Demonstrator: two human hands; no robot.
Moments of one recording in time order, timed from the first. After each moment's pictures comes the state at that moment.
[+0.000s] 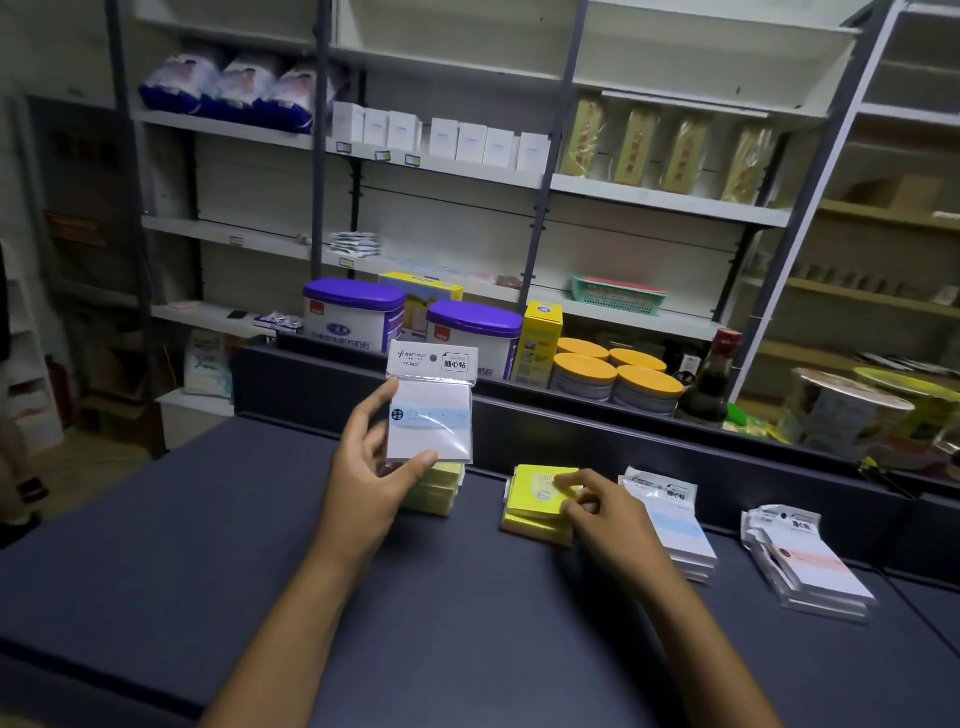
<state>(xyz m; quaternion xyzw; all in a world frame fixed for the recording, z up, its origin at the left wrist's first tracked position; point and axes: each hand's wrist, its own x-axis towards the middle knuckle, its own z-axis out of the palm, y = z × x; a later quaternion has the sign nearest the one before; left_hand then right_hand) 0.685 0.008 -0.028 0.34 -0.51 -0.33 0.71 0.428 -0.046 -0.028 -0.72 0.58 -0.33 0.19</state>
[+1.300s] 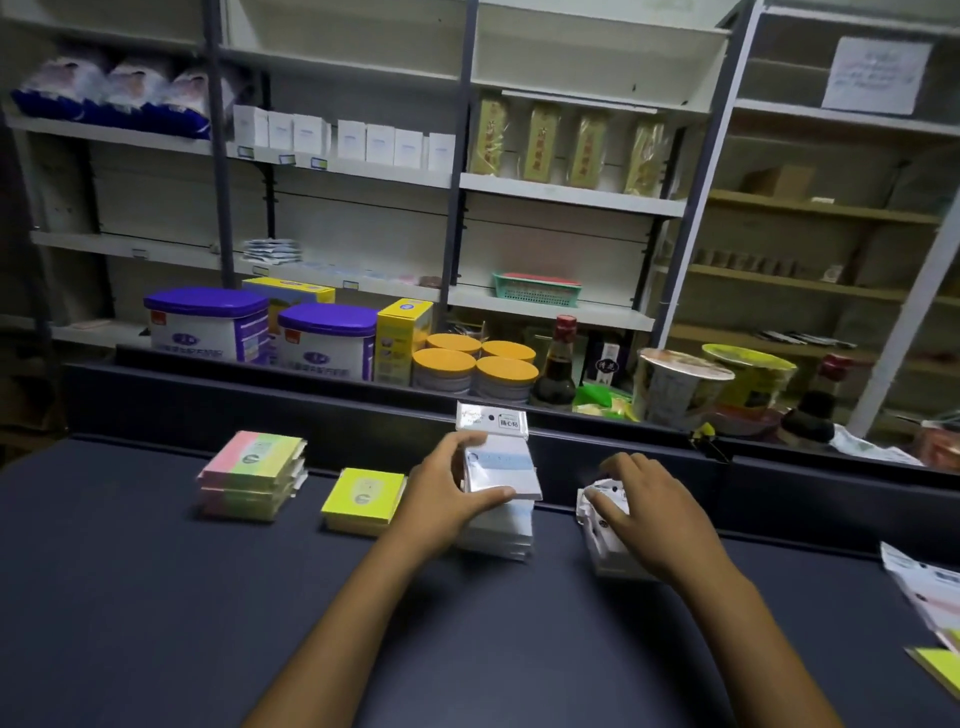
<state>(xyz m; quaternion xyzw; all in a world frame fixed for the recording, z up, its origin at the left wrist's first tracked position) 0.454 -0.040 -0.015 0.48 -0.65 -0.29 0.51 0.204 -0.035 0.011 -0.75 0.63 -0.19 -0.08</state>
